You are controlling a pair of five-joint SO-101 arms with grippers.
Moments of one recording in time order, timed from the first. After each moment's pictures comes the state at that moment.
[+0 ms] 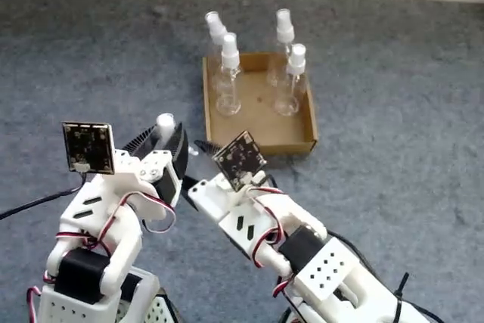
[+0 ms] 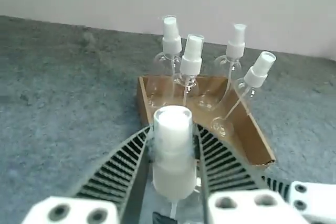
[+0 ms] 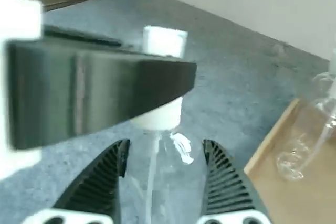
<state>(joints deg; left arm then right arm) 9.8 -83.7 60.5 53.1 21.3 -47.6 -61.1 68.4 14.8 0.0</state>
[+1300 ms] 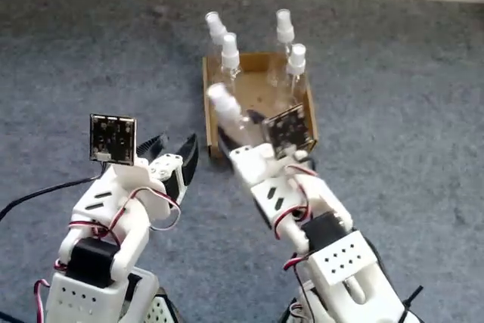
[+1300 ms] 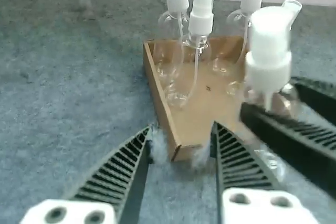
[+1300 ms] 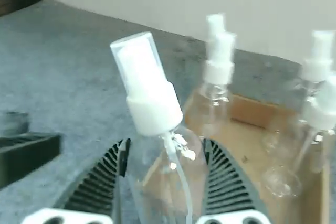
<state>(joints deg) 9.6 -83.3 65.3 52.8 16.5 -29.9 -61.2 66.7 17.0 -0.2</state>
